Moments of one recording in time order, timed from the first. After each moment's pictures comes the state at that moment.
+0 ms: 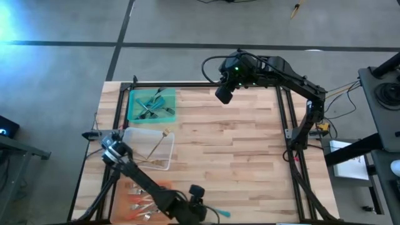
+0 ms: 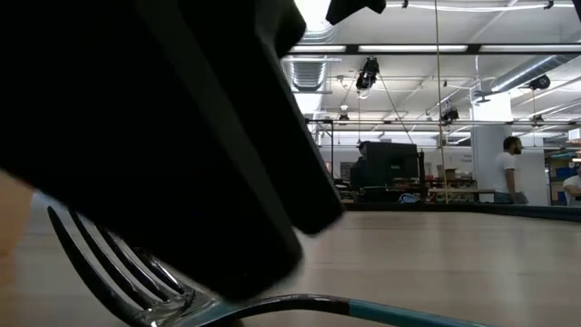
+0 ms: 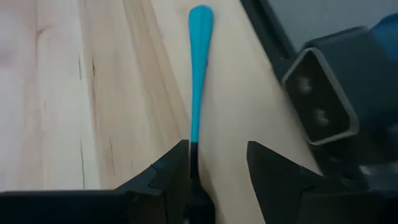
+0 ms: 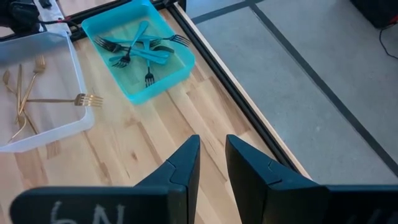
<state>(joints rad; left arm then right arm) -0.70 2.21 1.60 -0.34 -0.35 -0.27 -0.27 1.75 2.23 -1.27 0.21 0.15</state>
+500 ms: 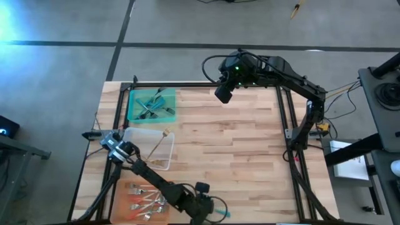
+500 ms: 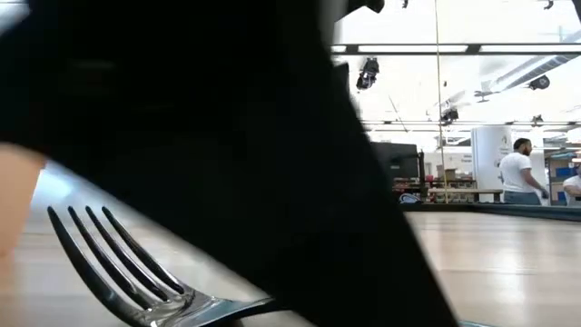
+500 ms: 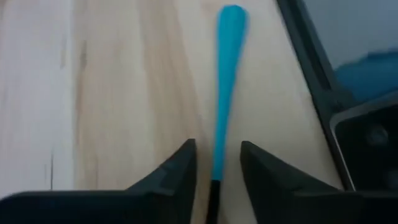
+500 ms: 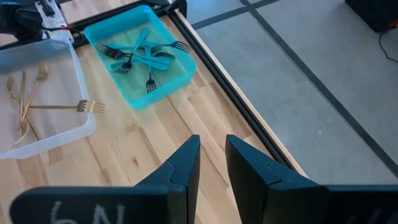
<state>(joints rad) -0.62 2.31 1.61 -0.26 -0.22 -0.36 -0.27 1.75 2.23 -1.25 0.21 0.15</state>
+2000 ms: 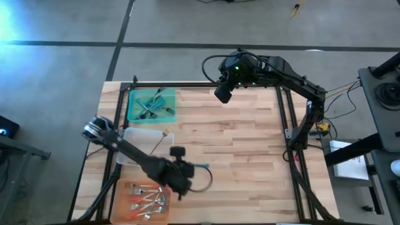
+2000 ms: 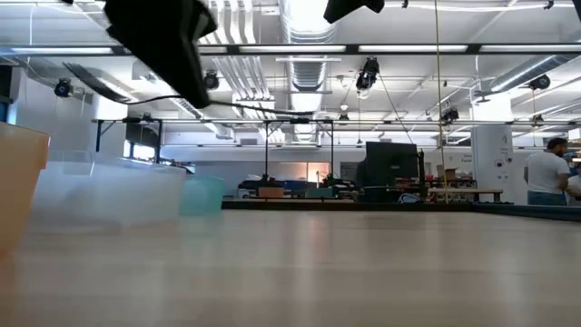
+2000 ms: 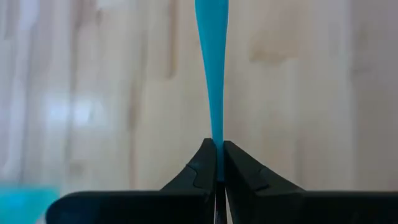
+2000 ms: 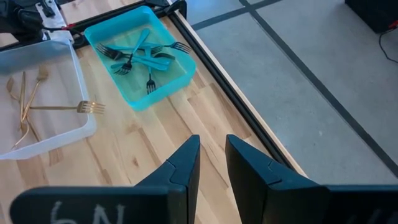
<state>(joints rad) -0.53 1.83 1.43 -0.90 -0.49 -0.43 -0.27 1.75 2.23 -1.24 0.21 0.15</state>
